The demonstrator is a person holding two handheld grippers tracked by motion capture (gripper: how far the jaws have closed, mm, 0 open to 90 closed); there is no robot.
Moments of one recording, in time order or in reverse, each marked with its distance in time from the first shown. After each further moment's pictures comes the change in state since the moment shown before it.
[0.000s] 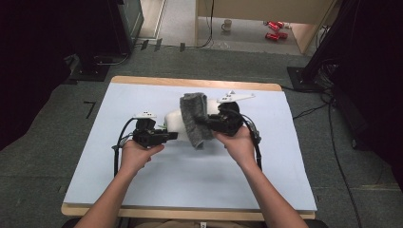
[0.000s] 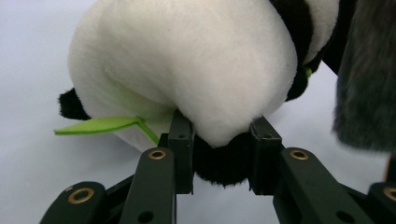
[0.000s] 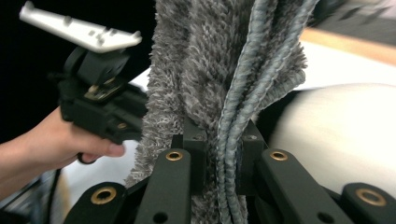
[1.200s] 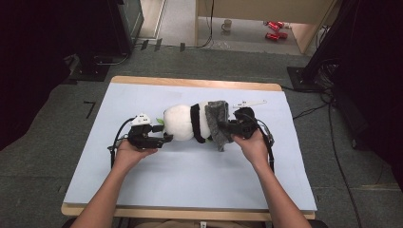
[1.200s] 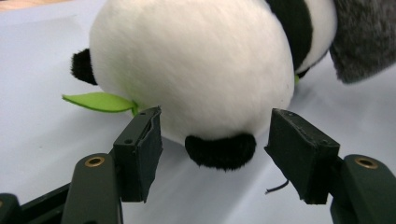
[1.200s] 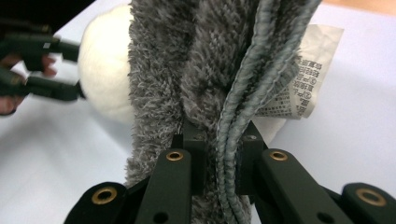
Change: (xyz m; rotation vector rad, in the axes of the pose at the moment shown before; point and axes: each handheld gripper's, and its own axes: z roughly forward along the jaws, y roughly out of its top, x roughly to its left) left arm 0.037 -0.019 0.007 -0.048 0.066 0.230; right arm -0.070 -0.036 -0.013 0.092 -0.229 0.069
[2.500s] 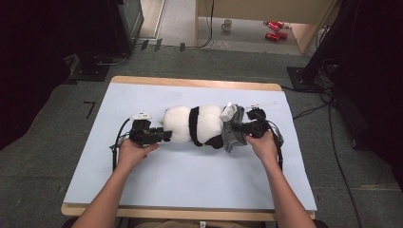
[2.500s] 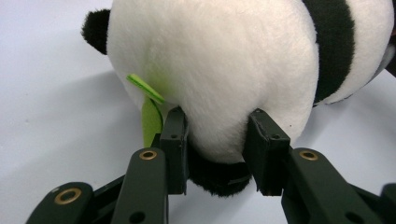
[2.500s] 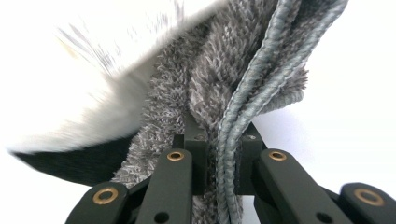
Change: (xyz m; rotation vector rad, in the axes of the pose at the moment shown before) left arm 0.013 0.001 0.011 0.025 -0.018 -0.173; right arm -0.057 -0.022 0.000 0.083 -0.084 0.151
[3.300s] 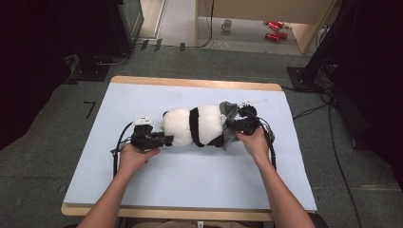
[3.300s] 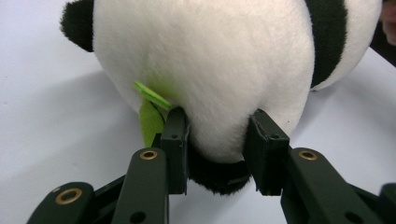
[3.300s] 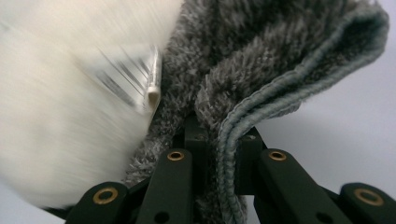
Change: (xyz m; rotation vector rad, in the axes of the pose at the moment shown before) left arm -0.010 -0.010 -0.001 0.016 0.008 0.008; right arm 0.014 0.008 0.031 0.035 0.007 -0.030
